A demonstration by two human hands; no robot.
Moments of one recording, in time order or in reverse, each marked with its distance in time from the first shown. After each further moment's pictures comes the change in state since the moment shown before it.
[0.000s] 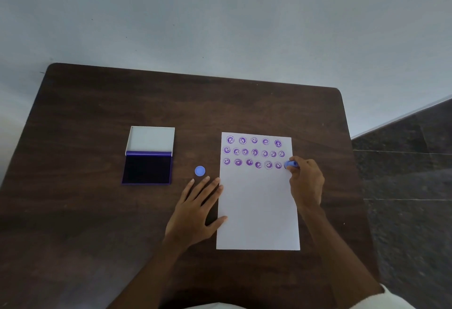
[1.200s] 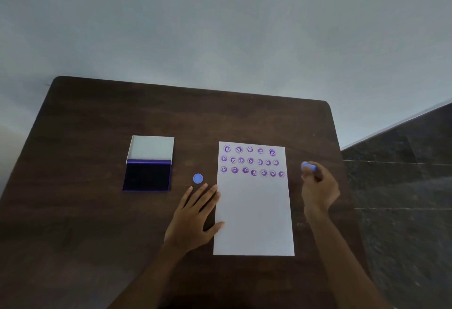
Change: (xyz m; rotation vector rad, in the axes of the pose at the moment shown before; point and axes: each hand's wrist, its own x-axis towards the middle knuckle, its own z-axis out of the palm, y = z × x) left_hand -0.001 0.001 0.000 0.016 0.032 0.010; right_hand 0.000 -0.011 -0.032 0.321 0.364 0.281
